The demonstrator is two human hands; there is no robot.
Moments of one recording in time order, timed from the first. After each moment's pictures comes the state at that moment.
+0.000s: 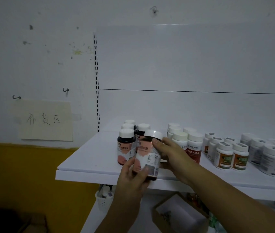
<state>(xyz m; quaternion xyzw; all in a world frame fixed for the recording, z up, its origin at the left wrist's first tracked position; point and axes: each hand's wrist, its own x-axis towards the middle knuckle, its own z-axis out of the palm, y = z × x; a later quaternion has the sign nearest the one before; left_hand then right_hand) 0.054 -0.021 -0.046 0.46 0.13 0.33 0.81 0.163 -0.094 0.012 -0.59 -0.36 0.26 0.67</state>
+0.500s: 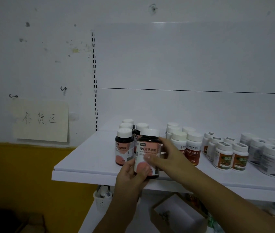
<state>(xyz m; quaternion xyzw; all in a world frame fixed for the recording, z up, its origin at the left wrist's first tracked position) 0.065 -0.013 -0.052 0.54 0.14 0.34 0.76 0.162 -0.105 0.004 -0.67 -0.45 0.13 0.57</state>
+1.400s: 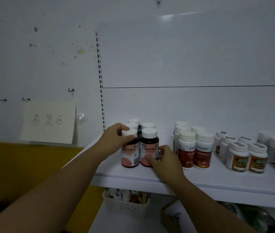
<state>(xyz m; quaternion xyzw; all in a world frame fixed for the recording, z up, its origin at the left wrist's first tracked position) 0.093 0.107 0.026 0.81 0.23 0.31 0.43 0.202 -0.040 -0.050 -0.79 -0.34 0.01 0.50</state>
